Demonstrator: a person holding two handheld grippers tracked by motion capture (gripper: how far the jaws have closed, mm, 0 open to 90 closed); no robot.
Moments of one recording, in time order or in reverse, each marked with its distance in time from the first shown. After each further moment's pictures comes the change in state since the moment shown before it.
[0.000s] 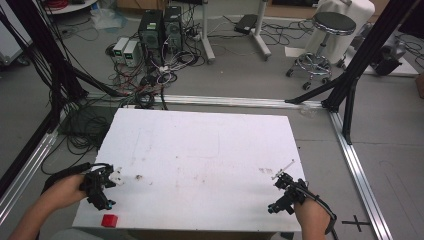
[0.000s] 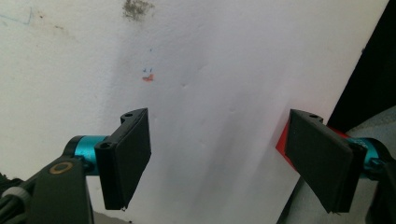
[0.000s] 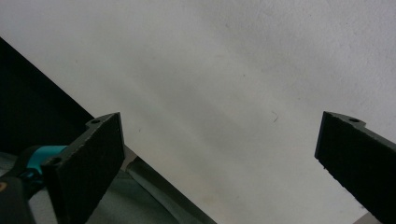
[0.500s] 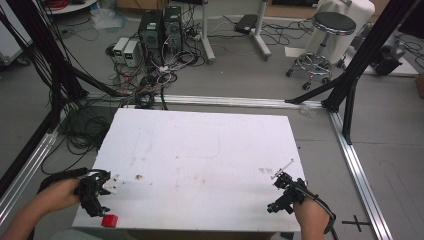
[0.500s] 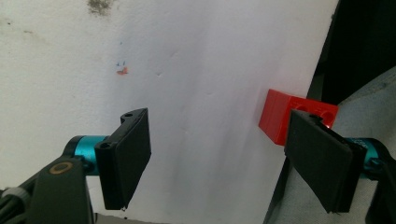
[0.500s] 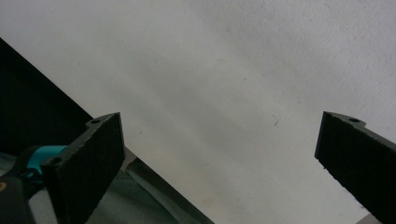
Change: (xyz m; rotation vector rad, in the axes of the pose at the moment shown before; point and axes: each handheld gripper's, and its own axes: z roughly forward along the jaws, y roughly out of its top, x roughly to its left) left arm -0.012 -0.011 -0.003 0.006 -0.032 0.133; right arm 0.001 0.002 0.000 -0.004 0.000 -0.004
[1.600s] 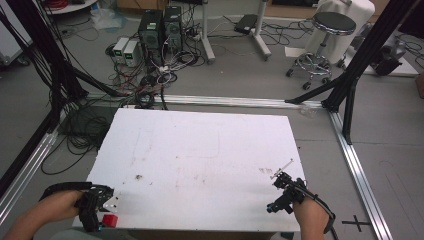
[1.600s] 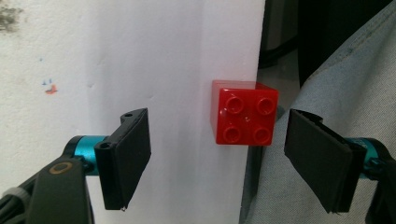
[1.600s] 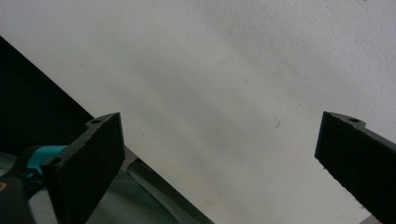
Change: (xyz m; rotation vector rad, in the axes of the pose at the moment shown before) left arm -0.032 0.002 0.014 0.049 -0.060 0.153; right arm 0.001 0.001 0.000 -0.003 0.001 -0.005
